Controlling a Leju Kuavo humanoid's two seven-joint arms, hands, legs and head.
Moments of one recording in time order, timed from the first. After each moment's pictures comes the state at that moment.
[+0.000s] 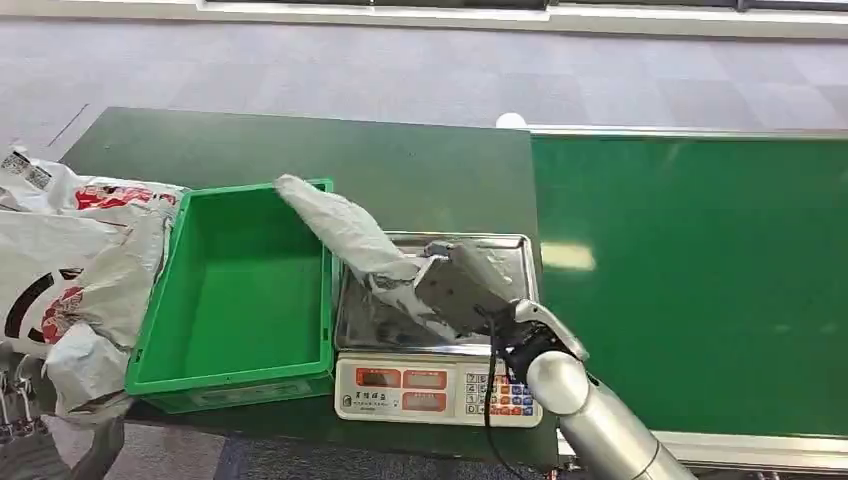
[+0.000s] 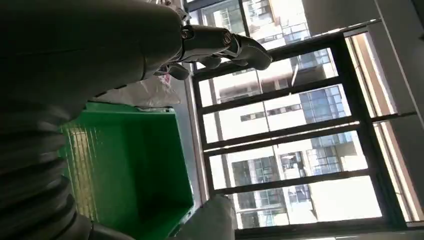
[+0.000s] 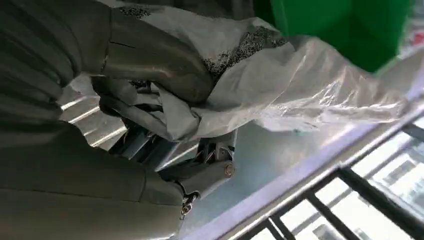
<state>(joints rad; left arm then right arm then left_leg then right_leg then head) 0.46 -0.33 0.31 -2.10 -0.07 -0.17 -0.66 -0.39 -0.11 0.65 -1.49 0.43 0.13 0.12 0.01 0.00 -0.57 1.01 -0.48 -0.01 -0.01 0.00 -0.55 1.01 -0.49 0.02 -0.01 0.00</state>
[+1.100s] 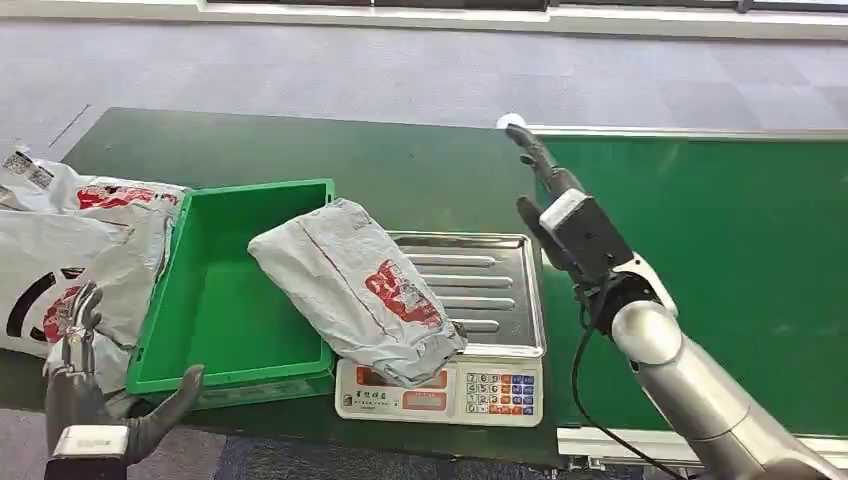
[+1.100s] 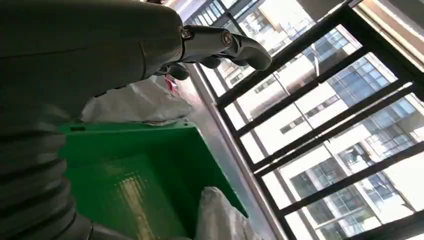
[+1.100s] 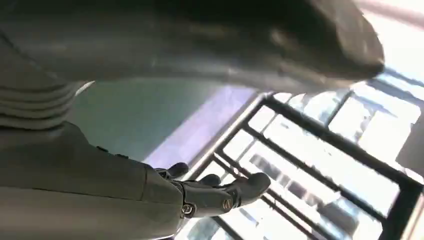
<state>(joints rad) 0.33 -0.18 0.05 -2.05 -0.54 0.08 -0.41 -0.53 -0.41 0.63 -1.59 0.05 -0.15 -0.17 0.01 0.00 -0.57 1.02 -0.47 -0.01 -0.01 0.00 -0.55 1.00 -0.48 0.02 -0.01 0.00</state>
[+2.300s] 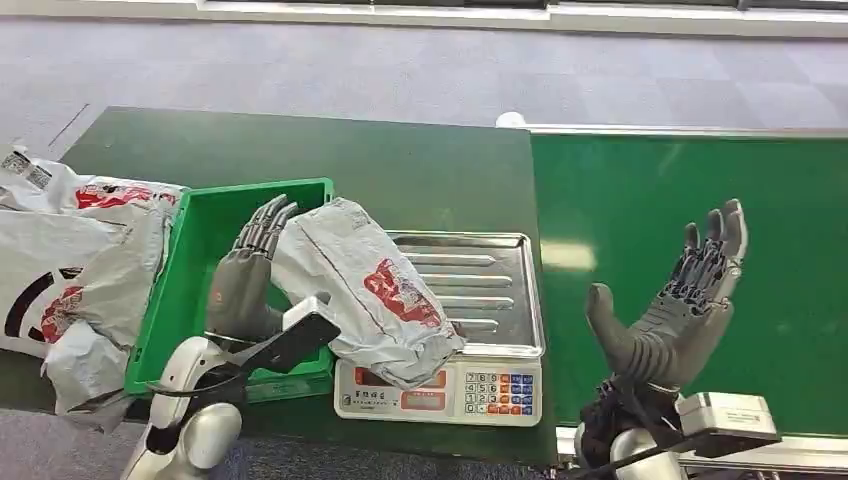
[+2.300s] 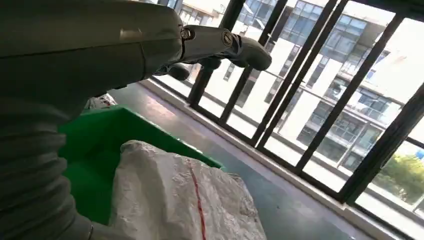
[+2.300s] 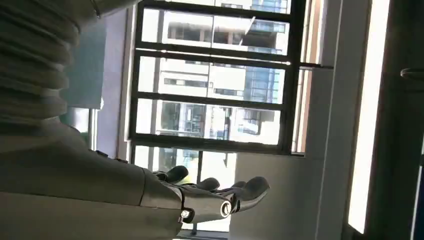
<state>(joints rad) -0.19 0.06 -0.41 -1.65 -0.91 0.07 0.00 0.01 -0.14 0.39 -1.89 0.14 -0.70 -0.67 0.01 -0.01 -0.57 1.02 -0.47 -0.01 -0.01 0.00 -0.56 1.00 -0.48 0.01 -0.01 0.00</state>
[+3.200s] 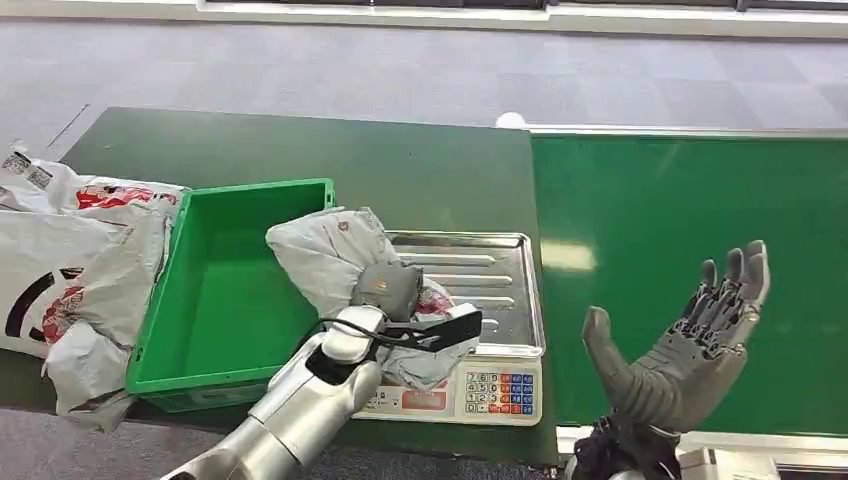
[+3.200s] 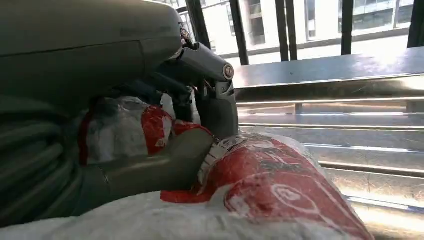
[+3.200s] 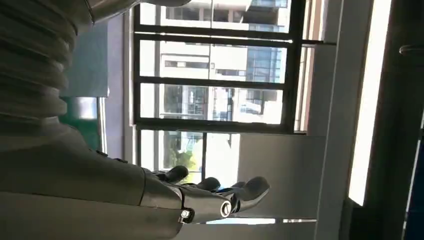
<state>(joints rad) -0.57 -0.26 -0.66 -0.76 -1.15 -0.06 0.21 0.14 -0.01 0.37 -1.98 0.26 -0.70 -0.67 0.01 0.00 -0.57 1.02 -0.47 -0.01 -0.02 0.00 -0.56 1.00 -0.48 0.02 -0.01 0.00</state>
